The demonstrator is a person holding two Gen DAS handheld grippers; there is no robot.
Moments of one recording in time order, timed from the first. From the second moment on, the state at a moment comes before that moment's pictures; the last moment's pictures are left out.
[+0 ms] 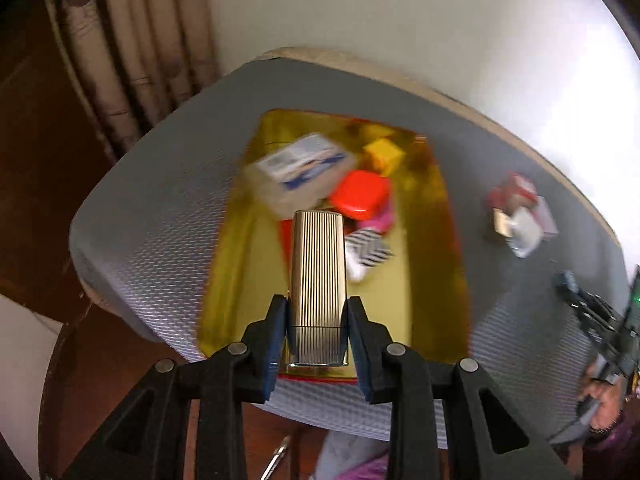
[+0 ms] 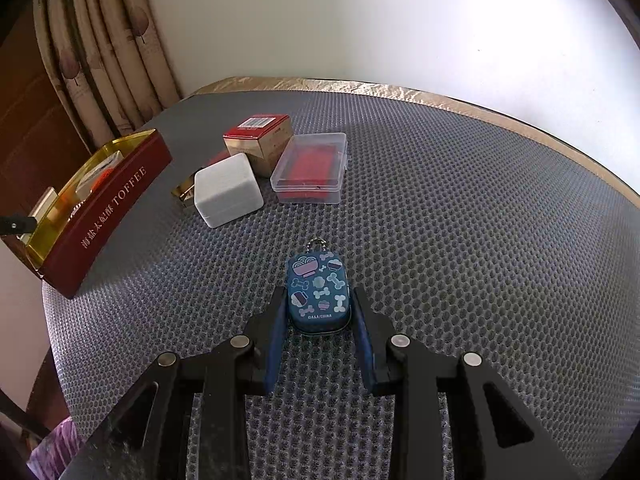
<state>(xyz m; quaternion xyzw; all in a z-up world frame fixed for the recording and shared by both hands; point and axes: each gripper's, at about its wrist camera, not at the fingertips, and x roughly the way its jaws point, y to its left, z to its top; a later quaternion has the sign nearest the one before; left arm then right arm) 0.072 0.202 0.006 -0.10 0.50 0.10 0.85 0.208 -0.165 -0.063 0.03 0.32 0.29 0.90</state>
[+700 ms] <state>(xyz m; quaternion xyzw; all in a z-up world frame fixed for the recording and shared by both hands) 0.066 0.221 -0.007 -0.09 0.48 0.14 0.86 0.210 -0.158 -0.065 0.03 0.33 0.29 0.90</state>
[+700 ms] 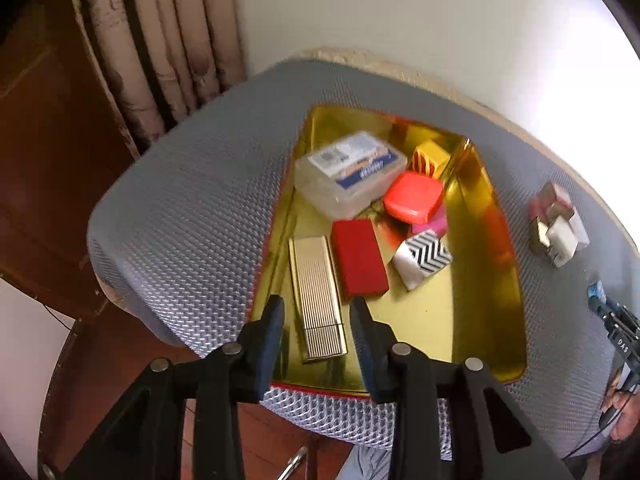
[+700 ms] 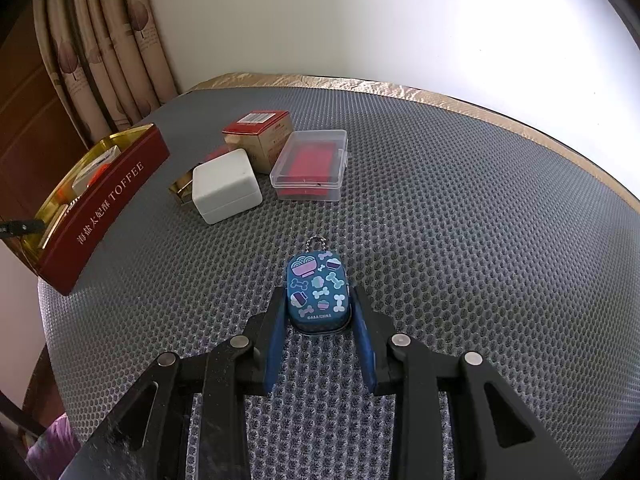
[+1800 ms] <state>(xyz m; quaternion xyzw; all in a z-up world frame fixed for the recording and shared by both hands) 0.002 0.226 0.001 -0.17 0.42 0.12 0.88 0.149 0.076 0.073 -0.03 0.28 0.48 0.83</state>
